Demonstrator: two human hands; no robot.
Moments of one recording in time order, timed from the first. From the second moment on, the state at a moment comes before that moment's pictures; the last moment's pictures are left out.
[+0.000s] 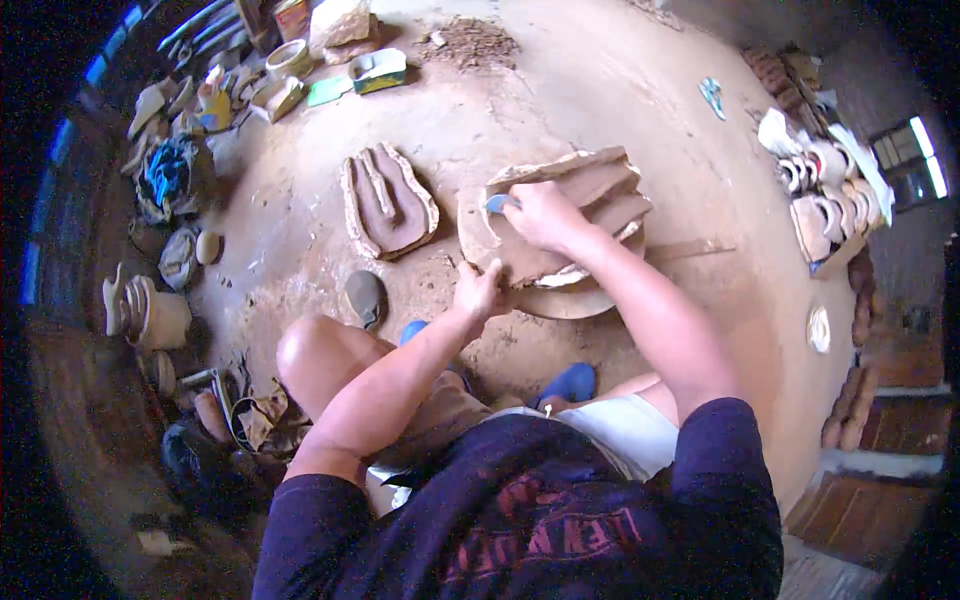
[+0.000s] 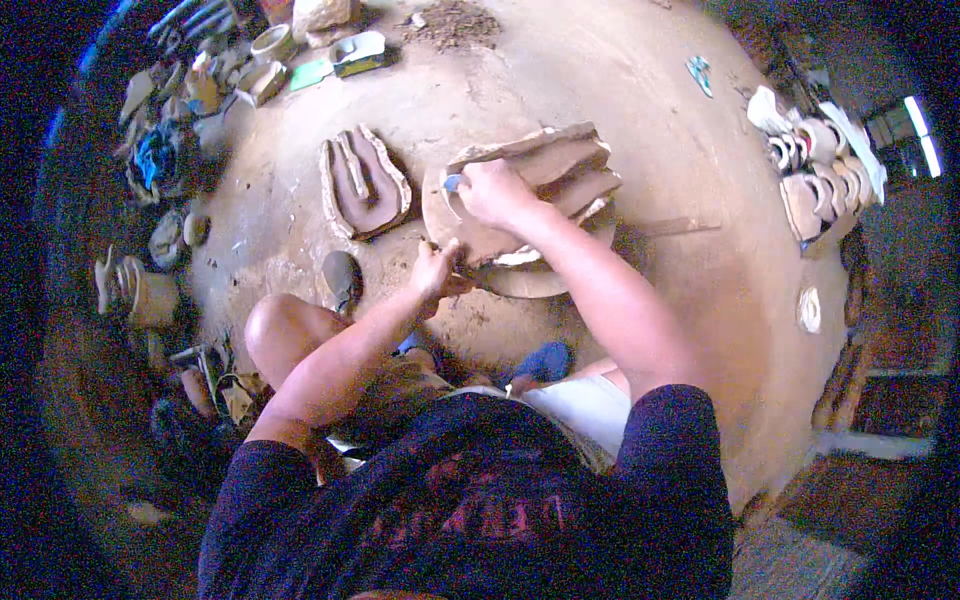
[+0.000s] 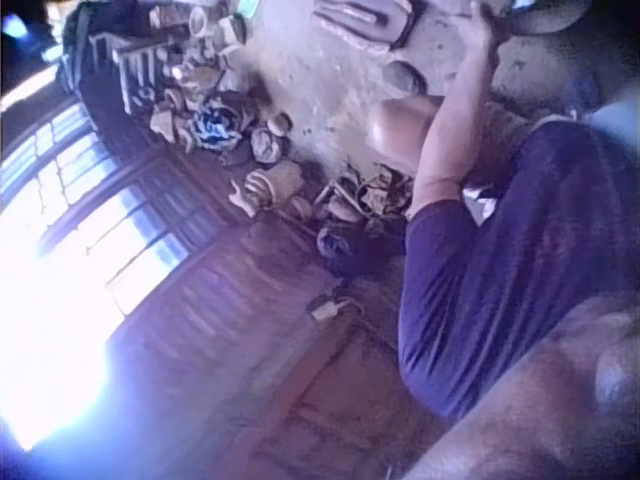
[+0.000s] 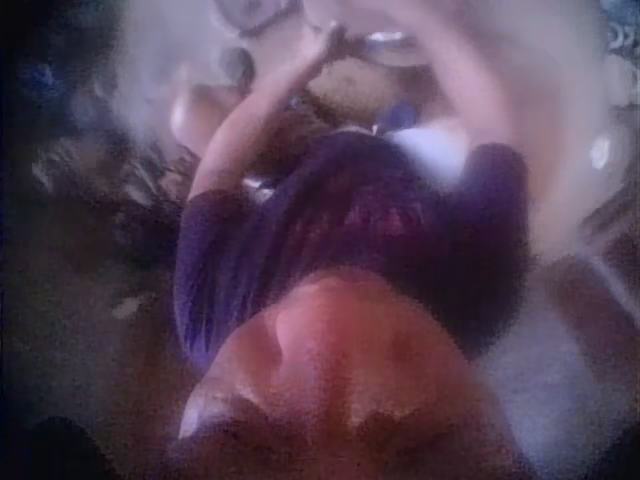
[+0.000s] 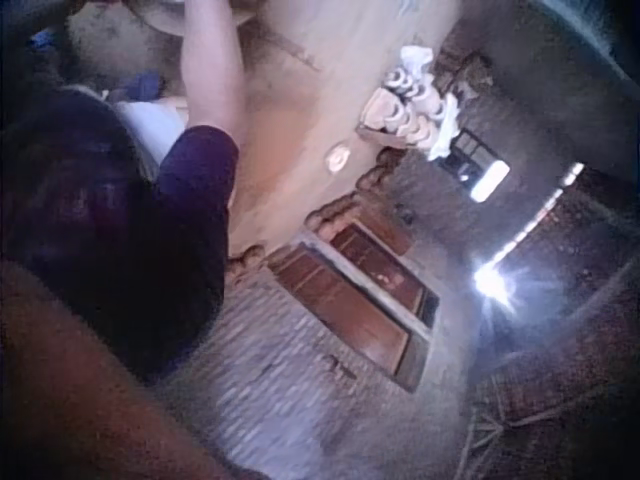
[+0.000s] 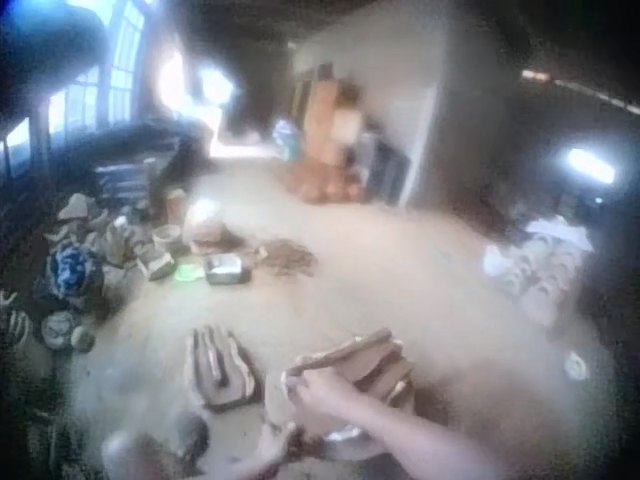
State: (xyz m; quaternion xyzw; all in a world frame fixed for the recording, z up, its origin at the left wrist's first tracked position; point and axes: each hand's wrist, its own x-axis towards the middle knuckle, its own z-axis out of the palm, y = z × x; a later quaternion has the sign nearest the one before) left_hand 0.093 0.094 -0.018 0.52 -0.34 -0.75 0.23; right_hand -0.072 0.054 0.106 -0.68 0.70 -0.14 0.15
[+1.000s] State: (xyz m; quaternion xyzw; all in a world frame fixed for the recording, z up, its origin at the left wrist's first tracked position) left_hand 0.108 0.133 0.033 0.33 -0.49 -0.76 0.25; right_hand -0.113 0.234 0.108 -0.23 0.61 -0.46 0.60
